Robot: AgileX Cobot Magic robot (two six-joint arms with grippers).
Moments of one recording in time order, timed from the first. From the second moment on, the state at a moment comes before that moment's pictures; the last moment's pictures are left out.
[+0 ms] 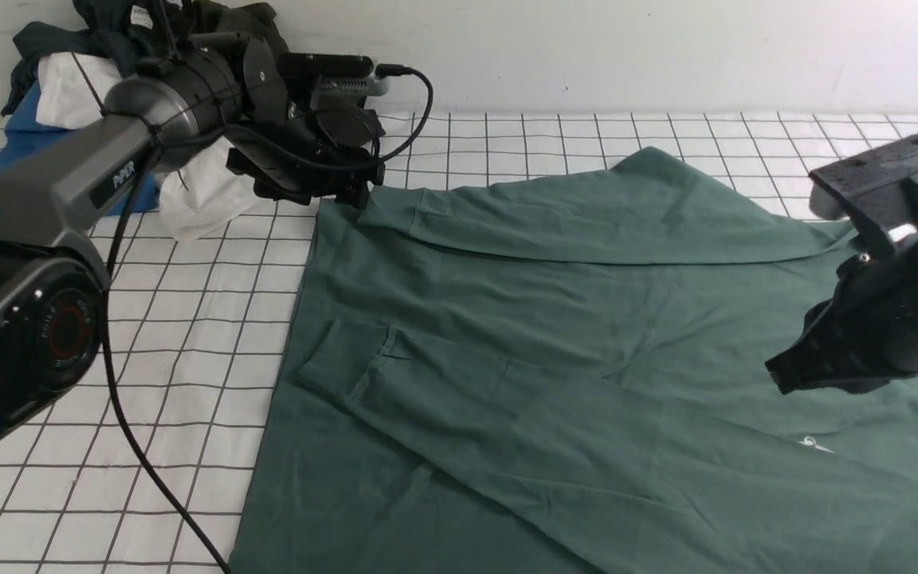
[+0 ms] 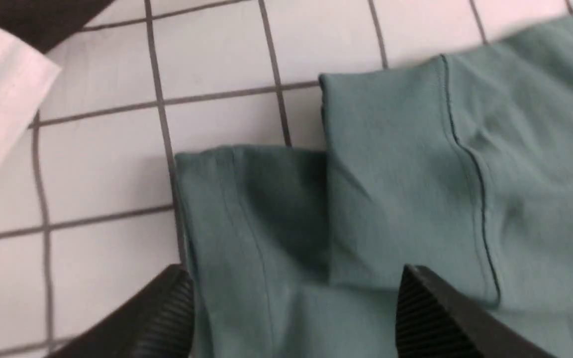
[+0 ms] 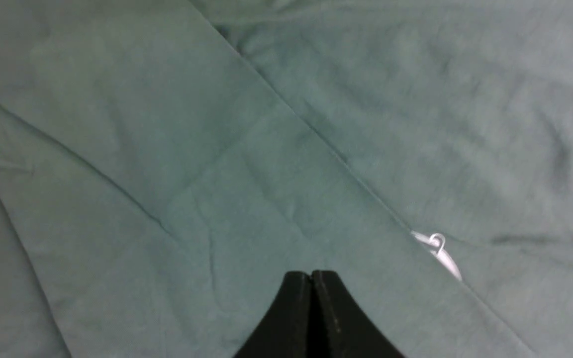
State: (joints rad) right arm 0.28 1.41 -1.05 0.09 0.96 -0.22; left arm -0.19 2.42 -2.16 -0.20 0.75 0.03
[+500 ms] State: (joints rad) right arm 0.28 1.49 -1.05 0.08 0.96 -0.22; left arm -0.19 2.56 -2.21 -0.54 0.60 0.15
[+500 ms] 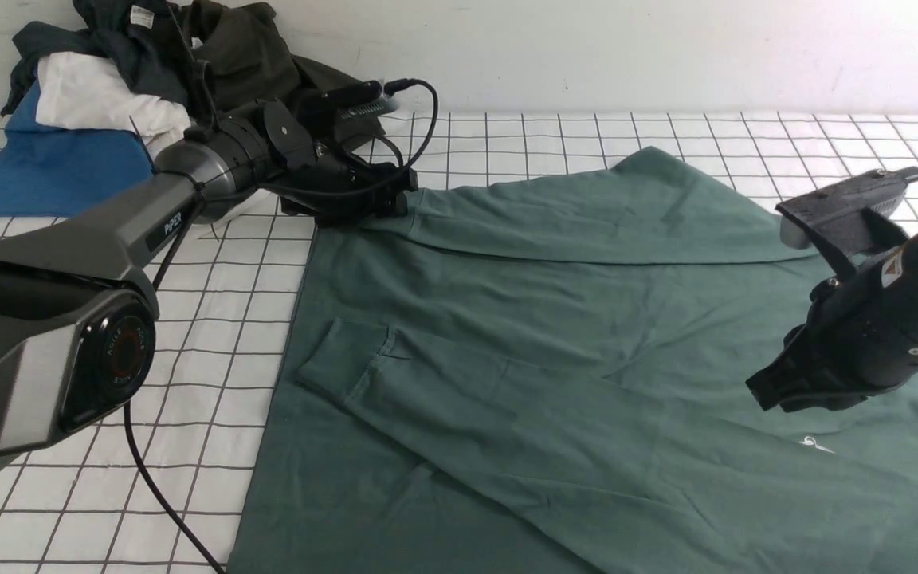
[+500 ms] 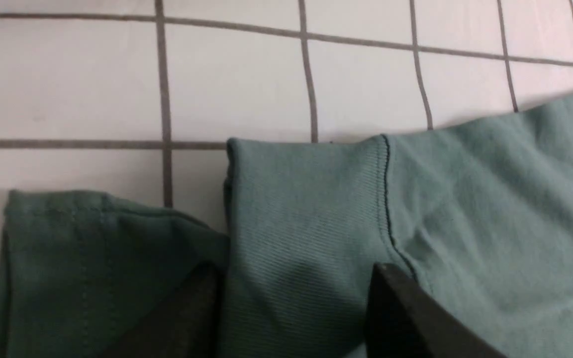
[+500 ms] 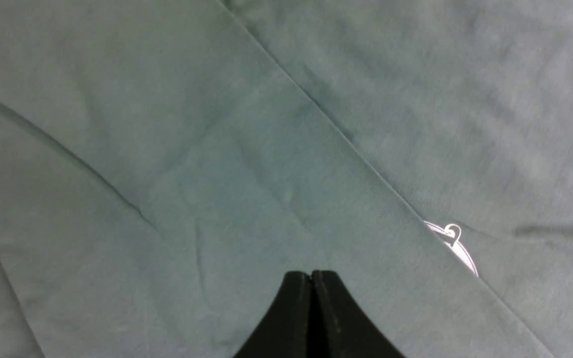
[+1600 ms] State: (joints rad) right arm 0.29 1.49 -1.05 0.14 0.99 -0.22; left arm -0.11 2.37 -2.21 -0.52 0.98 0.43
